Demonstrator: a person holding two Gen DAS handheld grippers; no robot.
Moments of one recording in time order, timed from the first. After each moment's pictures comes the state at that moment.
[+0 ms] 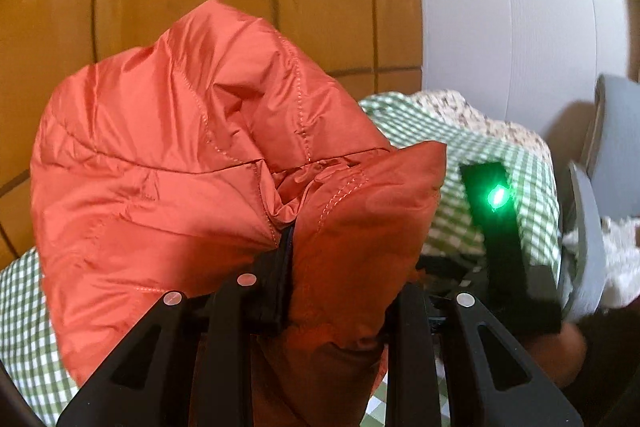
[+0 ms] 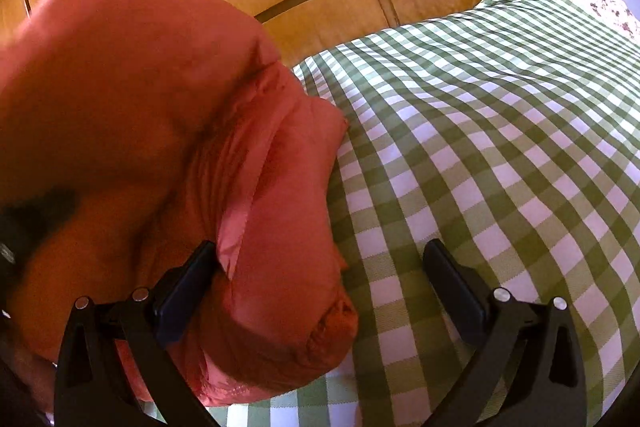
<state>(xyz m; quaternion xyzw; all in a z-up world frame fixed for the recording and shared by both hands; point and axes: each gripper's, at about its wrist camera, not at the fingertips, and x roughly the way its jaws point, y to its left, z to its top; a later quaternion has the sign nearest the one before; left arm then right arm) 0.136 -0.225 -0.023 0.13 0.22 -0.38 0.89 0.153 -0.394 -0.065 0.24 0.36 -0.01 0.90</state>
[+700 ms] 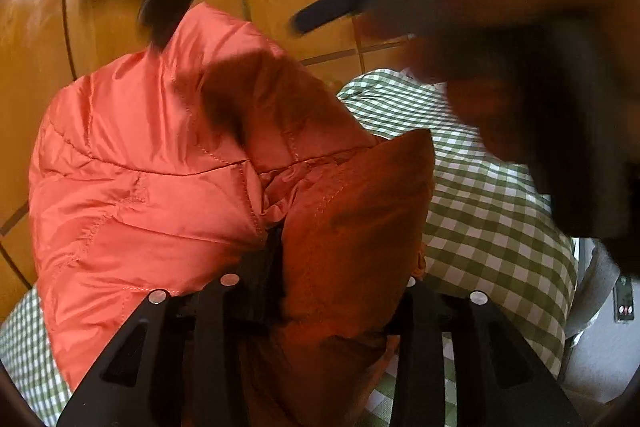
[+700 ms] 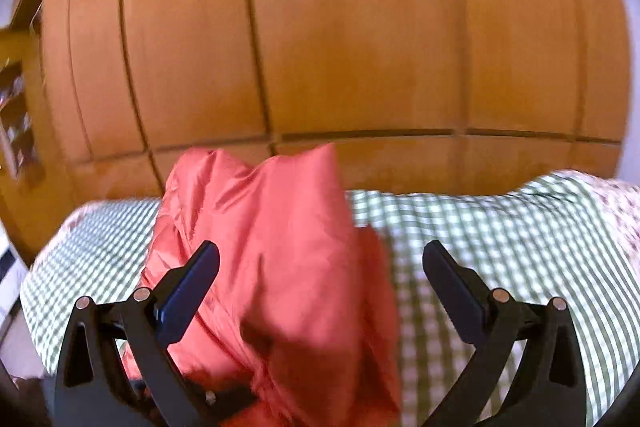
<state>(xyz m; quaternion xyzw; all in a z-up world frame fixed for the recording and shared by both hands) 0.119 -0.243 -0.043 0.20 0.19 -0.37 0.89 0.227 -0.338 0.095 0.03 0.31 0.05 0.95</state>
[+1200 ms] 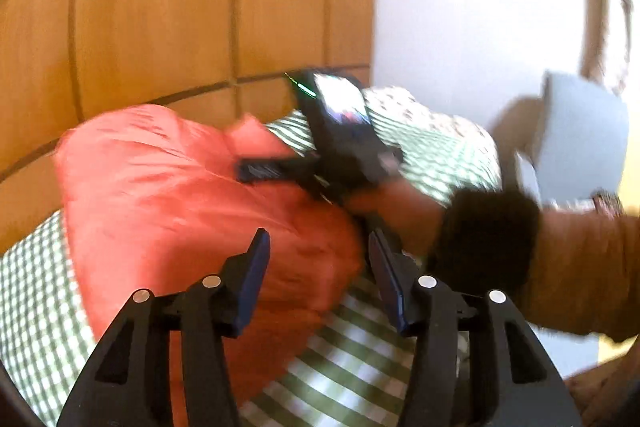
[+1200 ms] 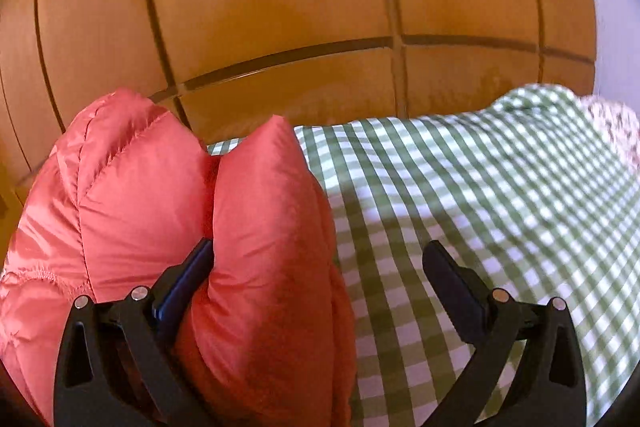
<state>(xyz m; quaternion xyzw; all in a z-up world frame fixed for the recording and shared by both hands) 0.089 -0.186 0.014 0.10 0.23 -0.44 0.86 0.242 -0.398 -0.012 0.13 0.32 -0.04 0.94</state>
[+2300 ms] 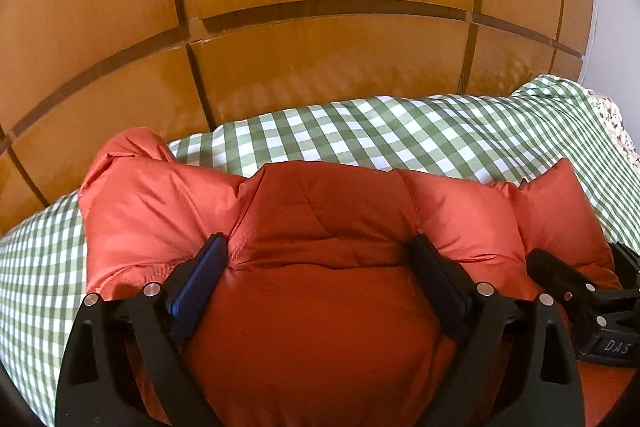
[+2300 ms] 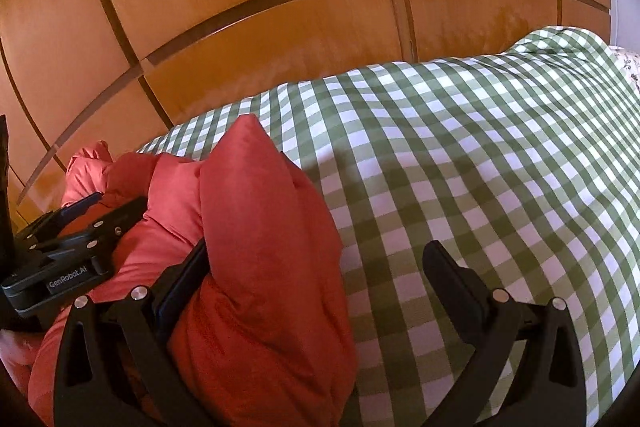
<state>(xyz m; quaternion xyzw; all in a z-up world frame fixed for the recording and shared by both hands) 0.353 -0.224 -0.055 0.10 0.36 -0.16 0.91 0.317 -0.419 -0.052 0.16 0.40 -0.03 0.90</state>
